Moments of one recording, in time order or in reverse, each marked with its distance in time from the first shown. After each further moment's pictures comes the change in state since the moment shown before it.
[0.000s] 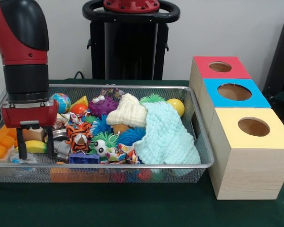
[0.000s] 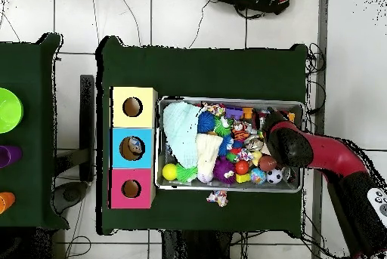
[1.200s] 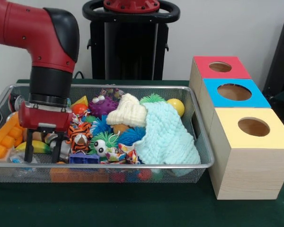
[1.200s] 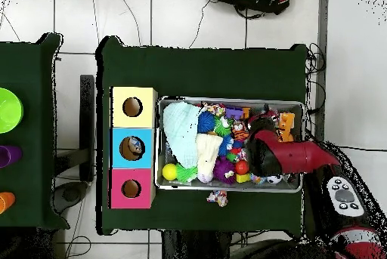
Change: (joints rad) arm 0.365 0.008 -0.436 -0.056 -0.085 -0.400 0.001
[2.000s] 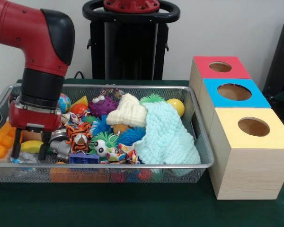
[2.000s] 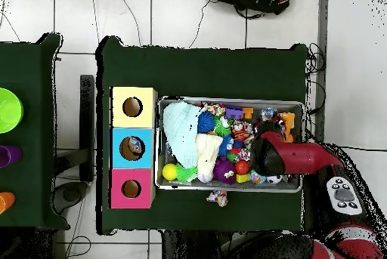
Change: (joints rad) arm 0.026 0.032 -0.084 -0.050 0.058 0.111 0.000
